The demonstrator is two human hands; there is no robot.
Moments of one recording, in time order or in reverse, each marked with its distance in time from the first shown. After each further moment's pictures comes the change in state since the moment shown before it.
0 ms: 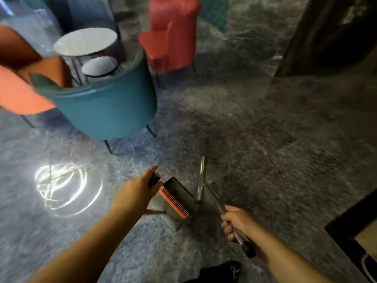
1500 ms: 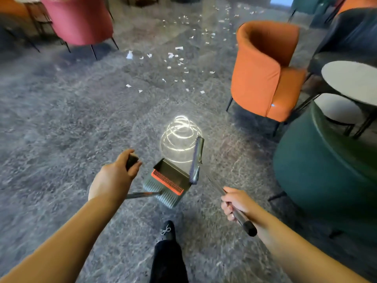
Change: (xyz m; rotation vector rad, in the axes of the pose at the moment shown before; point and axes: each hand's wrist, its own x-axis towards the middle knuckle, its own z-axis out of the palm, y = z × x) left_hand -0.149 -0.761 -0.331 -0.127 0.631 -1.132; right_hand 0.068 -0.085 0.929 -0.905 -0.672 0.016
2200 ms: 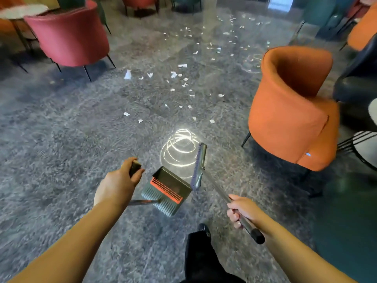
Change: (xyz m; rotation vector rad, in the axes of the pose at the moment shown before) left_hand 0.464 0.031 0.027 -0.004 -0.051 -0.001; right_hand 0.275 -0.357 0.053 -0.025 -0.012 0.010
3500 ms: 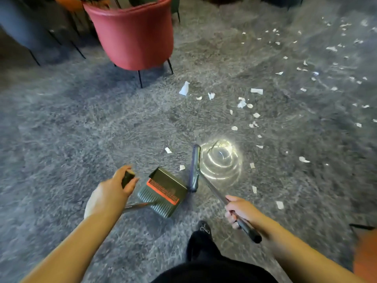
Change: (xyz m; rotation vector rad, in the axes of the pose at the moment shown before) left_hand 0.704 -0.101 -0.078 0.016 0.050 -0.410; right_hand 0.529 -0.627 0.238 -0.355 -0.200 0.136
